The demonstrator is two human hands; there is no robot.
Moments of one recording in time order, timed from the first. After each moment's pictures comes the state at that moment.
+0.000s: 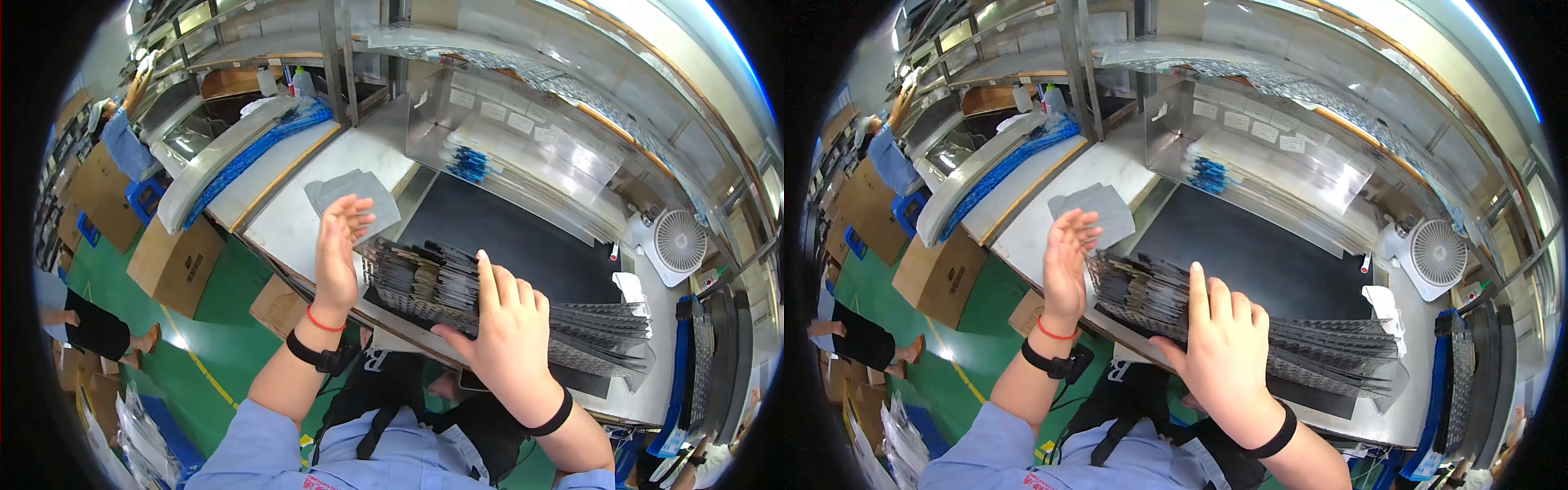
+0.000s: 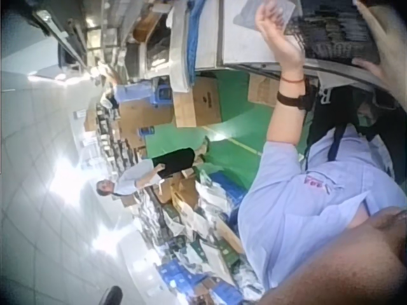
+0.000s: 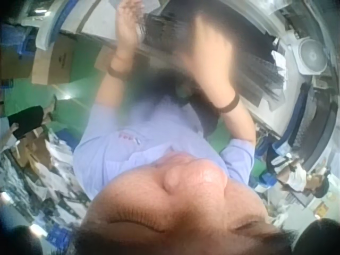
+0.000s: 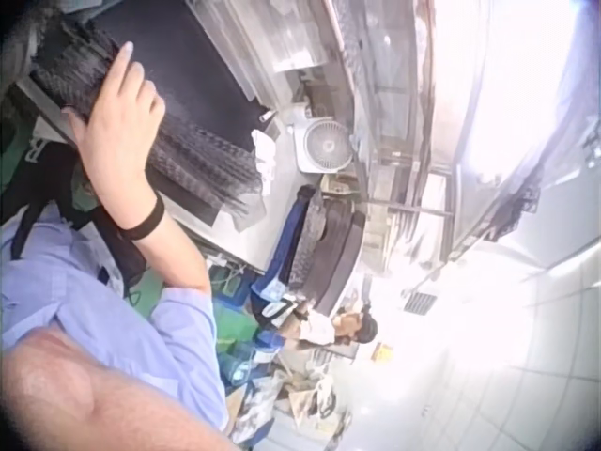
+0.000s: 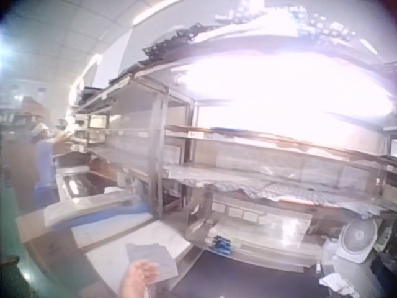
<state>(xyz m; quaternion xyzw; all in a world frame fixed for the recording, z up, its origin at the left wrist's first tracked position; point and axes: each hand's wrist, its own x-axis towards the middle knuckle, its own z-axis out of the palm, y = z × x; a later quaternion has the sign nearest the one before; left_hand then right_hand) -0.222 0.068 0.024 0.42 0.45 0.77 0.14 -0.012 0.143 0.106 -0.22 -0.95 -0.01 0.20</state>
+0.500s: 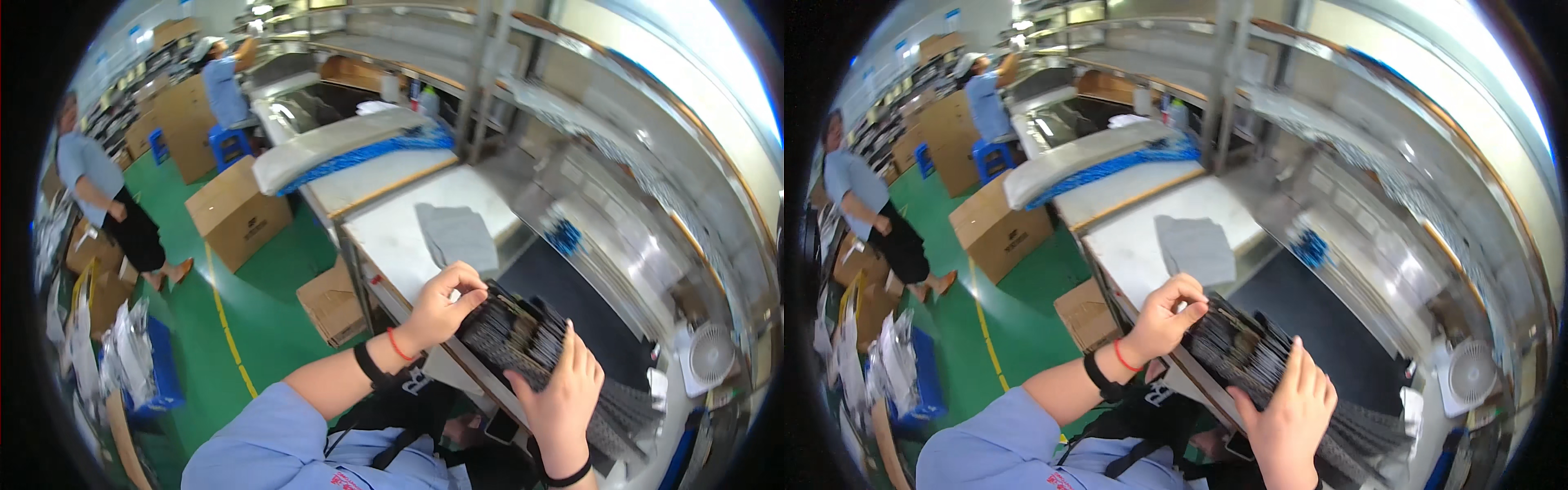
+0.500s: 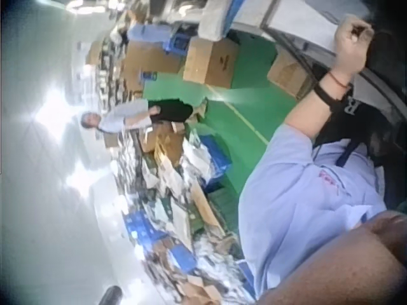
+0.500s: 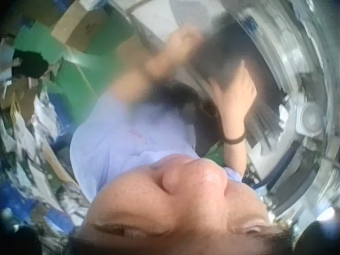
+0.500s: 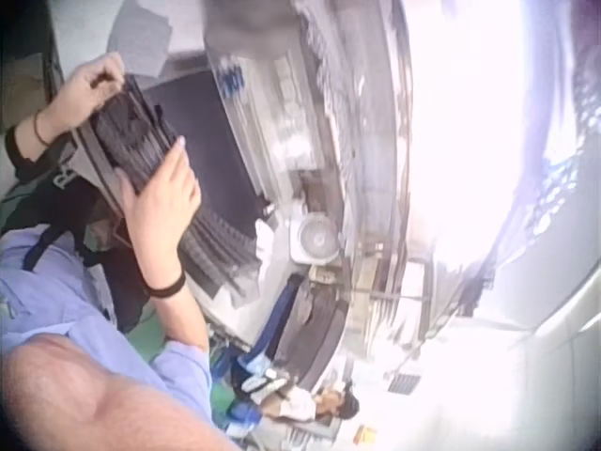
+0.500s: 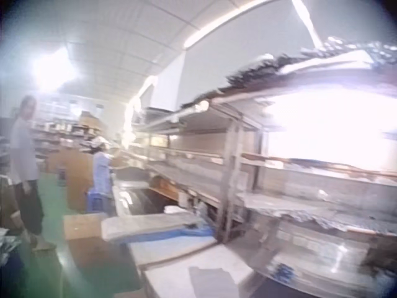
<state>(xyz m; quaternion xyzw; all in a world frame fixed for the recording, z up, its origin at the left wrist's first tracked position) -0.217 0.050 0.010 0.45 0.48 0.76 0.04 -0.016 0.132 0.107 -0.20 -0.95 -0.02 0.23</state>
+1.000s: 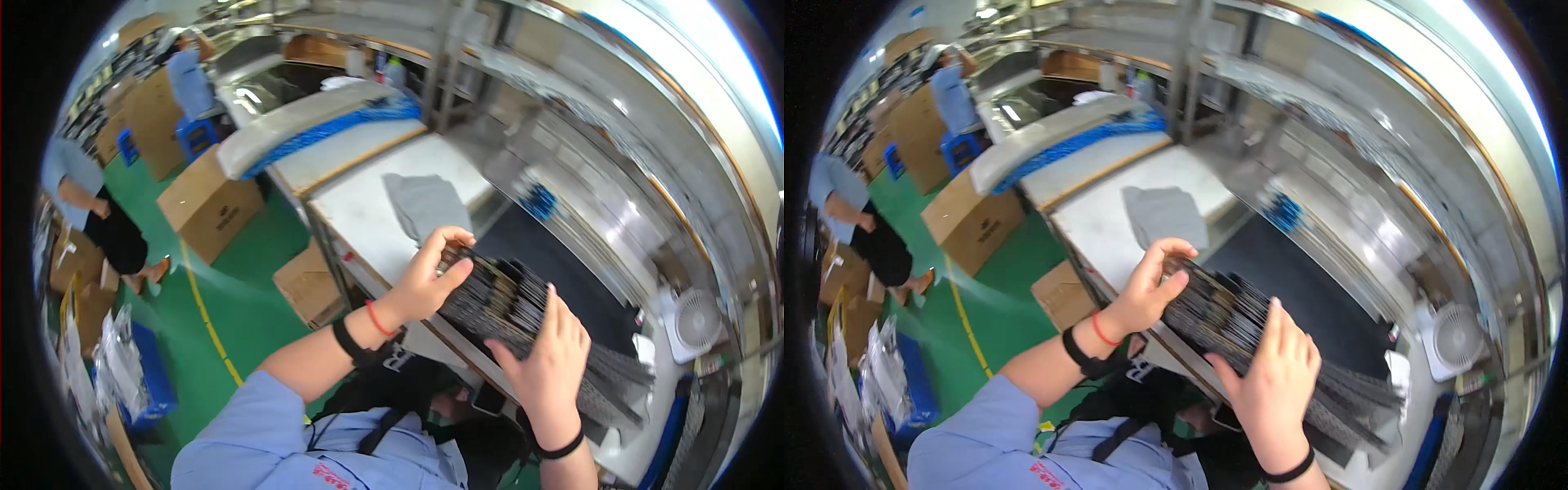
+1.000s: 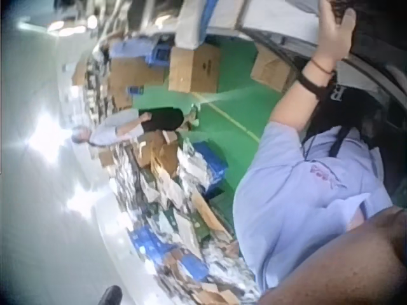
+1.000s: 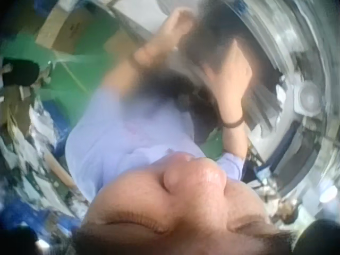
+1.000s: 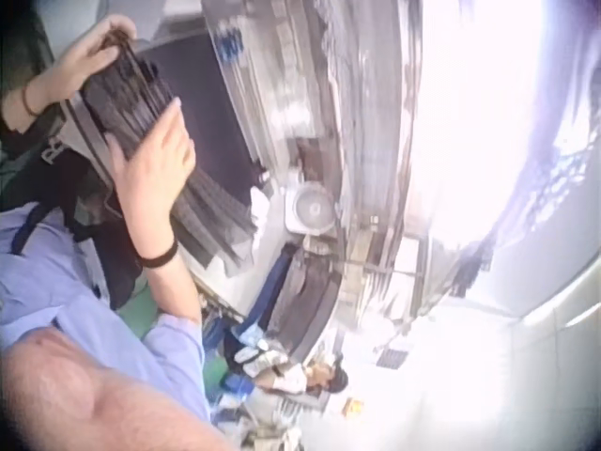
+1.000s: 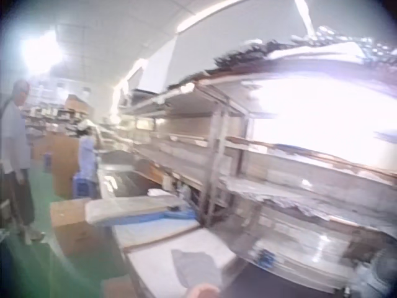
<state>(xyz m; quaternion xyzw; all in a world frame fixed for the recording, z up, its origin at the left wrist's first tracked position) -0.215 0.057 0.019 0.44 0.50 0.74 0.09 -0.021 0.137 0.104 -0.20 -0.95 -0.03 0.22</state>
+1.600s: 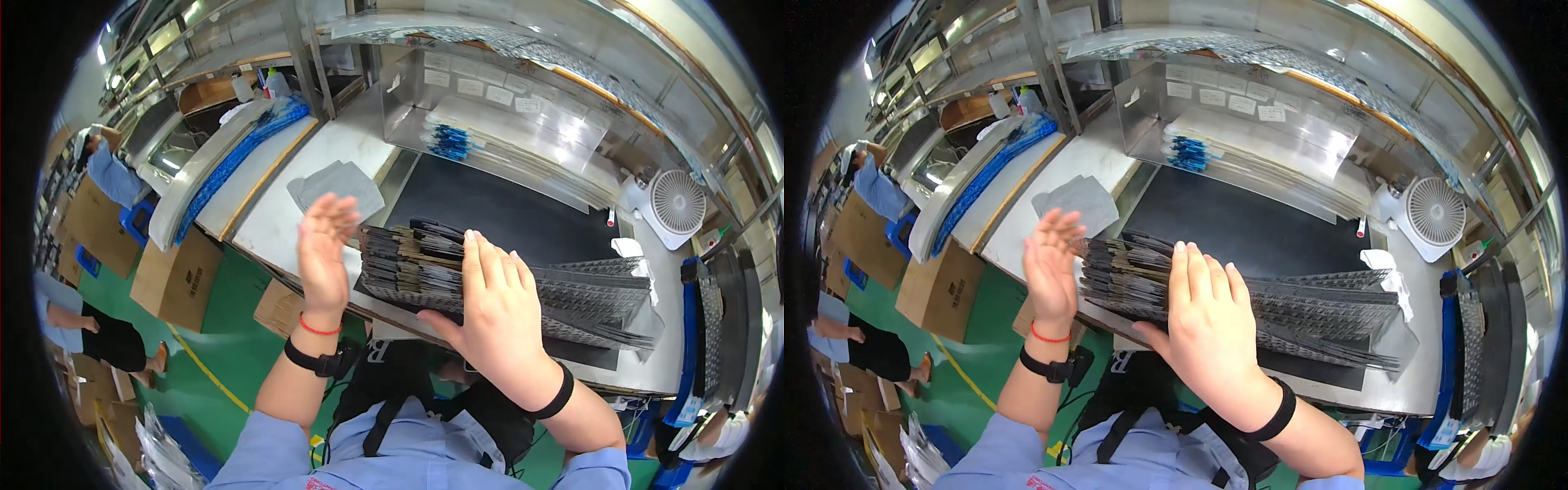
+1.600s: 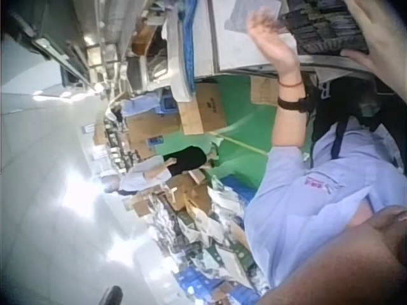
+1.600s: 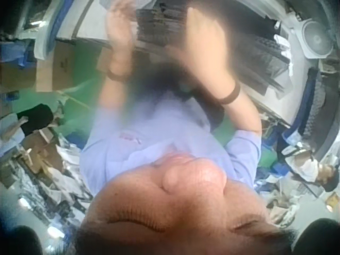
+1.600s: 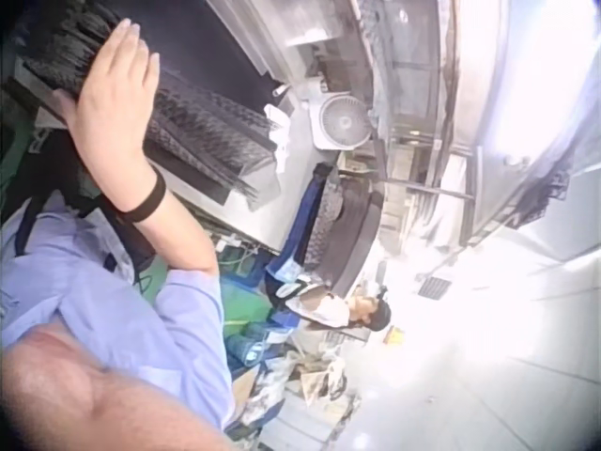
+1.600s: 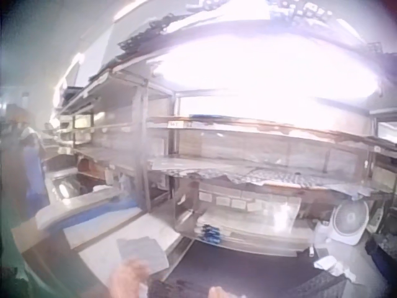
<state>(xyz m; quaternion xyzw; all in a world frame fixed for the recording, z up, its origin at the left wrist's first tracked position) -0.218 0.060 0.023 0.33 0.44 0.82 0.16 -0.012 0.142 0.102 -0.21 -0.95 0.00 0.23</state>
